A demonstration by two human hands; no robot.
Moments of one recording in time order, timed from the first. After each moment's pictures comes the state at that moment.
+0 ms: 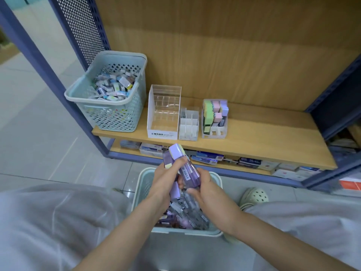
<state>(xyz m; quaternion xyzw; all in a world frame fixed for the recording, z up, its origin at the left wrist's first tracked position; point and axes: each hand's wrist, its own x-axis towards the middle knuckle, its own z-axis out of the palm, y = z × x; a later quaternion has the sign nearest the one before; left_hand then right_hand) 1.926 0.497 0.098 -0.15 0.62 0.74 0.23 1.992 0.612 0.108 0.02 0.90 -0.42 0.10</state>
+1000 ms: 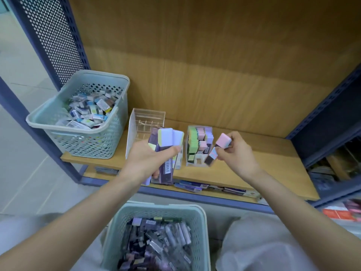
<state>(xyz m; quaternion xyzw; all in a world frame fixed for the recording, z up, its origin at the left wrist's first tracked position) 1.828 0.517 0.181 0.03 0.79 0.59 0.13 1.859 0.737 0.155 0.17 0.88 -0.43 -0.09</state>
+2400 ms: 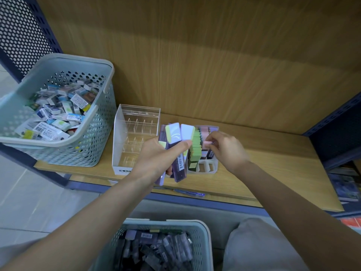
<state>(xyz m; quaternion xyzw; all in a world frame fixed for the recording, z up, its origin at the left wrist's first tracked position) 1.764 0.570 0.153 -0.03 0.77 0.61 0.21 1.761 0.779 0.077 0.02 0.98 -0.19 -0.06</state>
